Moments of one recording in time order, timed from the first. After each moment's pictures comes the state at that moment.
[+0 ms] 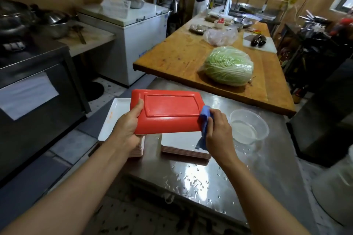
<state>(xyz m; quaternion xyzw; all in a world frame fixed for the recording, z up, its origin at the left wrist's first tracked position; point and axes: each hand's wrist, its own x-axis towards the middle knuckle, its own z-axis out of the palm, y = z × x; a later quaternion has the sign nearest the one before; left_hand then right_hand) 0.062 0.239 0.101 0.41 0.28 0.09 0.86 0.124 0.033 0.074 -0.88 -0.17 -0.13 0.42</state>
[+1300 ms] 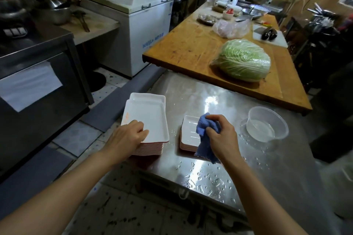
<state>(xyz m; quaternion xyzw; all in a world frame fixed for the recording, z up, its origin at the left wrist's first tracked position) 0.031 0.356 0.021 0.98 -0.14 0.16 -0.01 0.106 0.101 0.054 -0.86 -0.08 -0.01 0.51</state>
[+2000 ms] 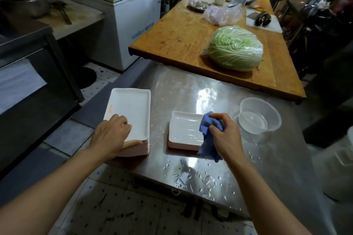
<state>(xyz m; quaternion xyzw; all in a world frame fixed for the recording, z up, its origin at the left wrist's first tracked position) 0.064 0.353 0.002 0.99 -0.08 0.12 -0.03 0.134 0.058 0.040 -0.85 -0.03 0.00 0.53</state>
